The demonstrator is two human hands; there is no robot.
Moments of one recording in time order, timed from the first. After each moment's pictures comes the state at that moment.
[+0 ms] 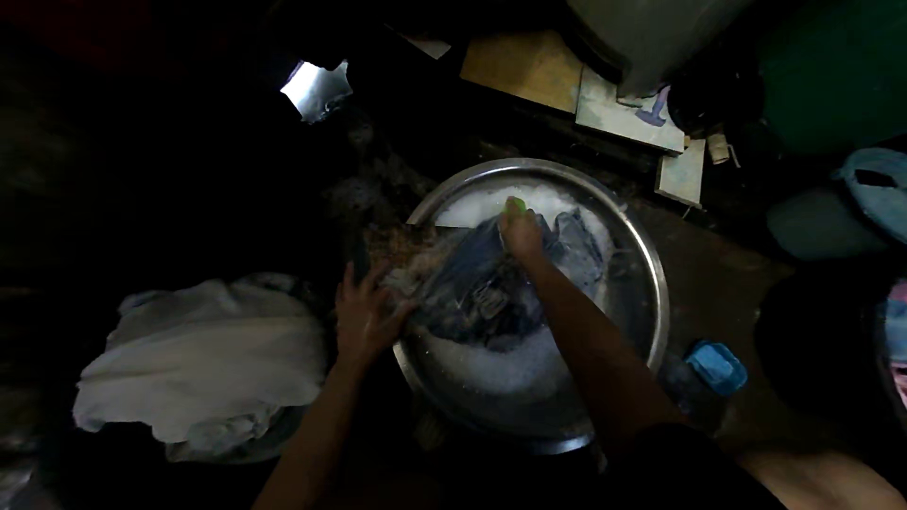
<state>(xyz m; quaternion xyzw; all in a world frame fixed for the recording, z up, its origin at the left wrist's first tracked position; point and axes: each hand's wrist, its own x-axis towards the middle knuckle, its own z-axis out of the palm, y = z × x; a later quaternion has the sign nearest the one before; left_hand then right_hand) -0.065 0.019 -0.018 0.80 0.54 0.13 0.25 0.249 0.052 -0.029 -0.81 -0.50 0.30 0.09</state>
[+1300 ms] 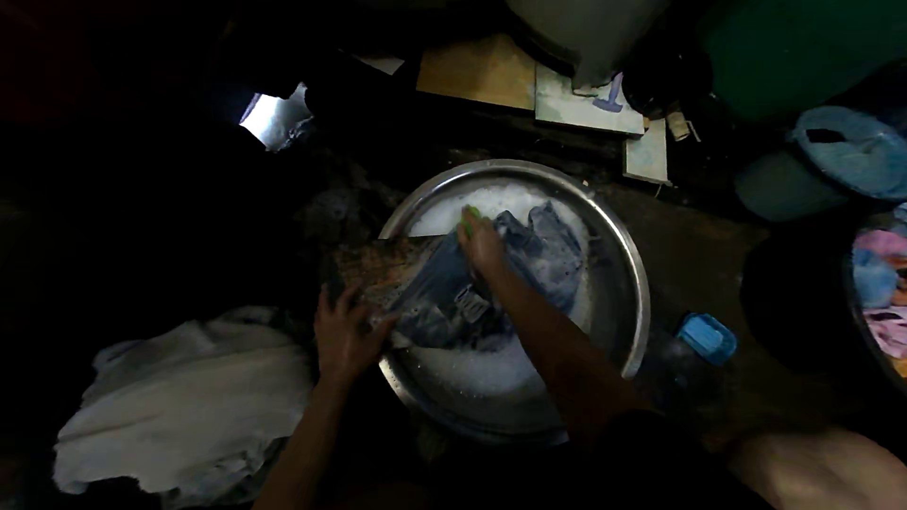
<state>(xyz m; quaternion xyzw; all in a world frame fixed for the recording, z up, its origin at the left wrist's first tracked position) -0.061 0.025 -0.011 0.81 0.52 0.12 0.24 0.236 0.044 -0.040 -0.82 -0.48 0.27 0.17</state>
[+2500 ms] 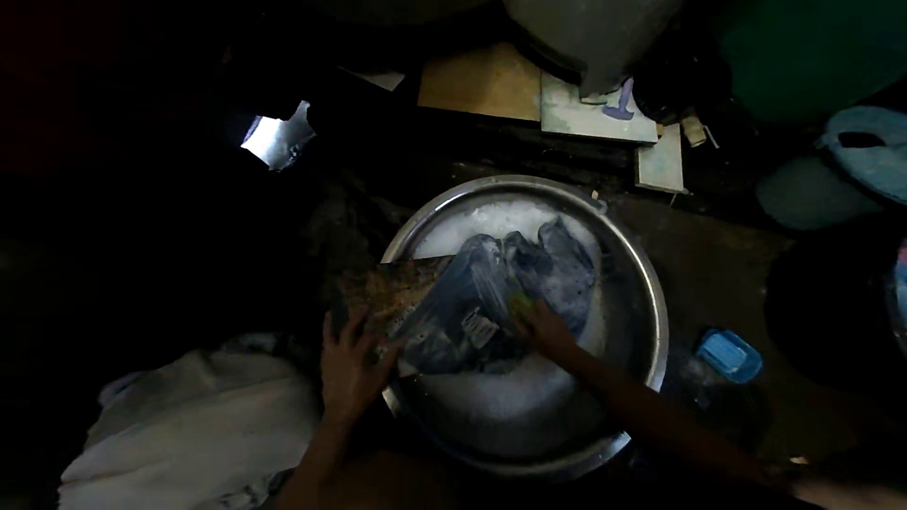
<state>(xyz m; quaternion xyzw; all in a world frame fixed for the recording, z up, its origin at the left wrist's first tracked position) -0.056 0.022 -0.011 0.83 0.51 0.12 0.21 0.275 -0.097 -0.015 -0.77 -0.52 0.37 0.04</state>
